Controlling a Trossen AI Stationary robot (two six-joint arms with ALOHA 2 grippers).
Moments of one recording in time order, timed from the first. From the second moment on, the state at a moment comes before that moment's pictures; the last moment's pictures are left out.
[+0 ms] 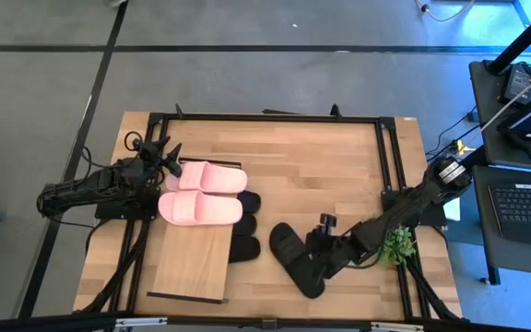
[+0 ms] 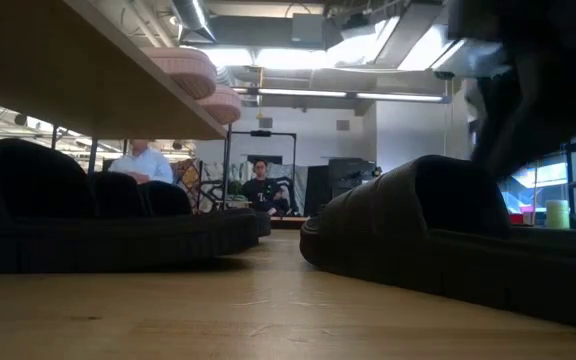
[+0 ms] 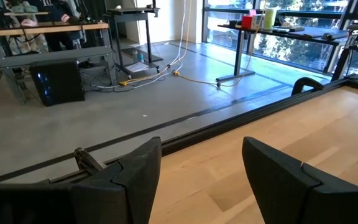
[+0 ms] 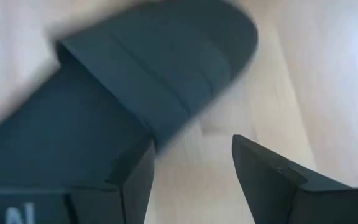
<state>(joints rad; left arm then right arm) 0.17 0.00 0.21 -0.43 -0.87 -0.21 0.61 1.65 0.99 -0.50 0.44 0.67</state>
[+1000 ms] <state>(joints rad) 0.17 0.00 0.21 -0.43 -0.87 -0.20 0.61 1.61 0.94 -0.48 0.35 0.82</state>
